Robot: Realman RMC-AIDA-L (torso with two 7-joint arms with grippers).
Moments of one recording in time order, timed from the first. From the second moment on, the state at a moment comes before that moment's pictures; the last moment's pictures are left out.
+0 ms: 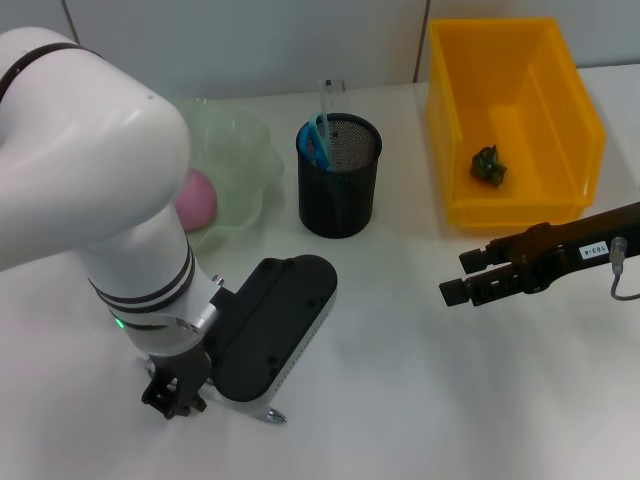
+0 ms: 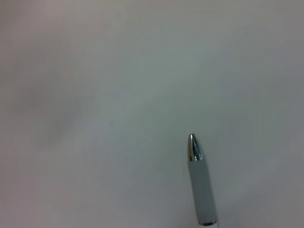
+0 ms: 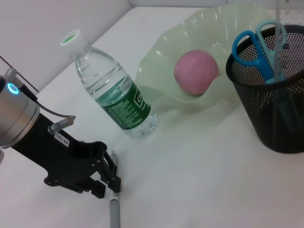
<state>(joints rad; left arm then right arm) -0.79 -2.08 1.96 1.21 2.61 1.55 -1.69 0.60 2.01 -0.72 -0.83 -2.29 -1.69 1.92</state>
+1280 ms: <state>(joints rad) -0.78 -2.08 1.98 1.20 2.62 1.51 -1.74 0.62 2.00 -0.72 -0.80 -2.29 -1.68 1.92</state>
